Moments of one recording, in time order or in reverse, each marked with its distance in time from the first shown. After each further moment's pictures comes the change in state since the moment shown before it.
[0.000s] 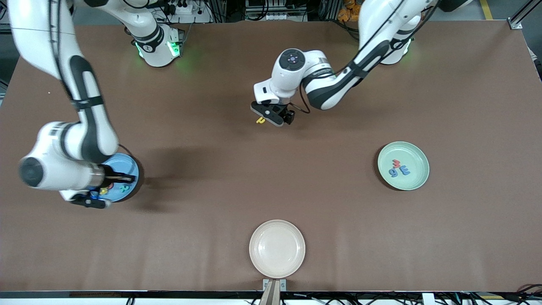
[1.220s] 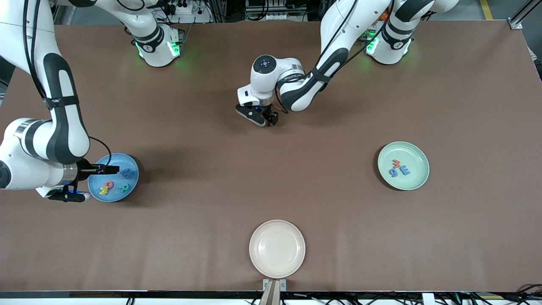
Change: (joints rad) left arm -0.356 0.136 0.276 0.154 0.000 0.024 -0.094; right arm -0.057 -0.022 0.015 0.014 -0.075 -0.116 -0.052
